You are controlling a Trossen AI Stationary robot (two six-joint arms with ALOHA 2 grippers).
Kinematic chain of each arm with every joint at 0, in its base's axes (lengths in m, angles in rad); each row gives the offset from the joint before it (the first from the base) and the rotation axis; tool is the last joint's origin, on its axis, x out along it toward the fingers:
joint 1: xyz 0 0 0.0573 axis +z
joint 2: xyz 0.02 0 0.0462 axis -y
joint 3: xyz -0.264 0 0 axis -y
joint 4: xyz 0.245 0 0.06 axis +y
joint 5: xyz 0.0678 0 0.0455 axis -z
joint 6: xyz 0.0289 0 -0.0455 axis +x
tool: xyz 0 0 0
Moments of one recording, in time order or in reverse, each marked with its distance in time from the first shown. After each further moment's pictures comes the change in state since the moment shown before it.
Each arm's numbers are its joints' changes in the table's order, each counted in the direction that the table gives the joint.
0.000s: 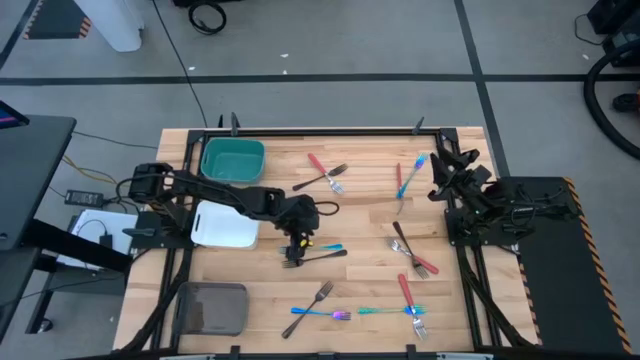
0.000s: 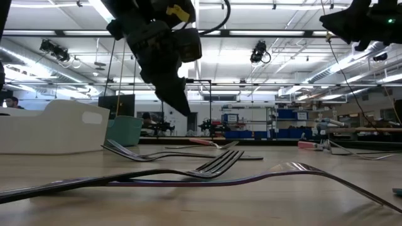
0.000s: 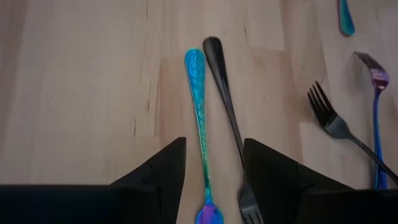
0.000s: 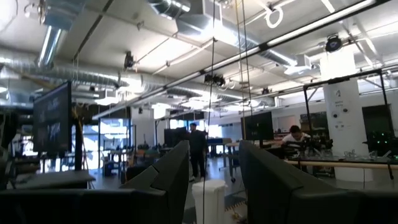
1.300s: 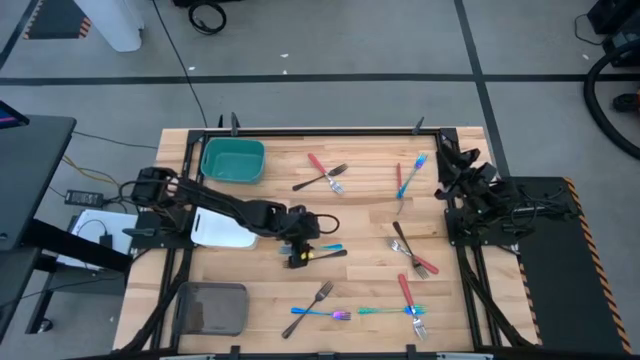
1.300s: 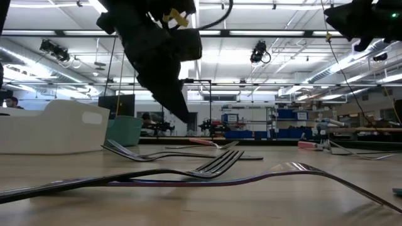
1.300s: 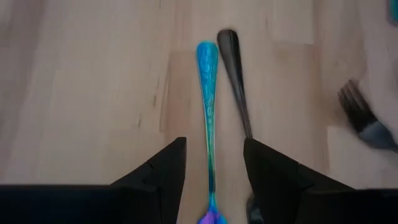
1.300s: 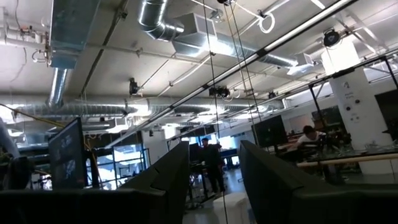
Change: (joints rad) left arm -0.112 -0.036 0.001 -0.011 -0.215 -0.074; right arm 0.000 0.000 0.000 -0.065 -0.019 0.125
